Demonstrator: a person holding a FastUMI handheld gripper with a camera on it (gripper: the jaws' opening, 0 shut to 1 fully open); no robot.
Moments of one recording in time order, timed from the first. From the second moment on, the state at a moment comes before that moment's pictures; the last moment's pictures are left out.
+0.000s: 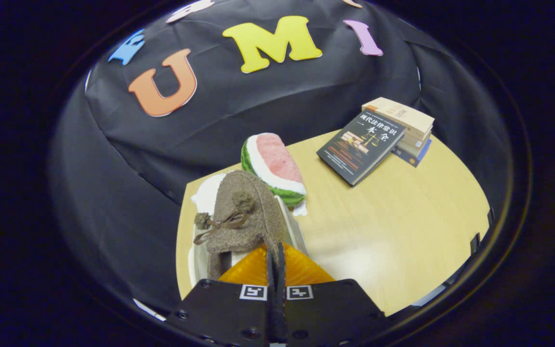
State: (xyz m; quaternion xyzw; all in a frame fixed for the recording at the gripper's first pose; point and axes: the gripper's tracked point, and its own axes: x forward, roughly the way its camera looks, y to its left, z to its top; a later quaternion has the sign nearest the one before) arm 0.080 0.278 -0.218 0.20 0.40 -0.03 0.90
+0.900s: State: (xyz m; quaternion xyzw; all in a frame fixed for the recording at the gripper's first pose) arm 0.073 0.289 -0.283 0.06 0.40 -0.08 0.91
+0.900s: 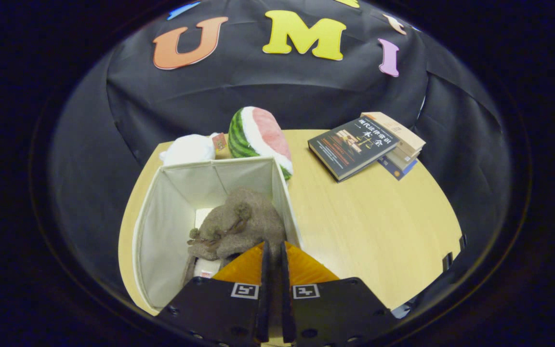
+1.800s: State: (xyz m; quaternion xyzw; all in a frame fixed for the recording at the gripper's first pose) arm 0.052 0.180 -0.128 0.07 0.20 -0.02 0.98
